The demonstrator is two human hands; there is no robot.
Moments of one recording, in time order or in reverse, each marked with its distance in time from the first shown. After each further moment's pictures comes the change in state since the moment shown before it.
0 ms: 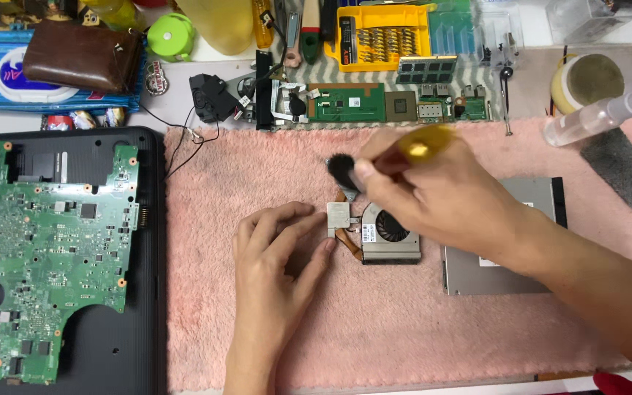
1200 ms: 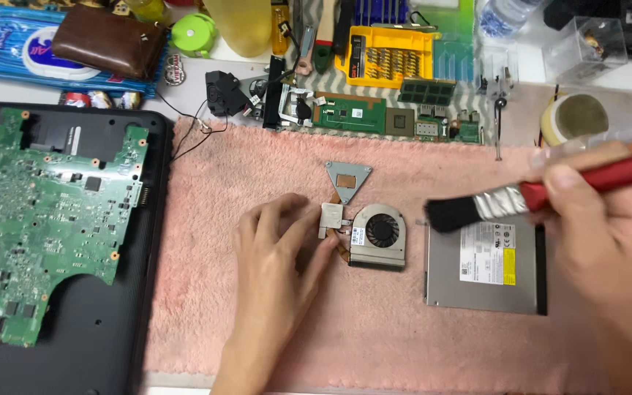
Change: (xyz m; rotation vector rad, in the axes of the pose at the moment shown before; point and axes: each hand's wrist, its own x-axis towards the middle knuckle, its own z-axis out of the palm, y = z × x) left_hand -0.005 0.016 0.018 0.214 0.035 -0.033; right_hand -0.120 0.011 -0.054 0.147 0.578 0.520
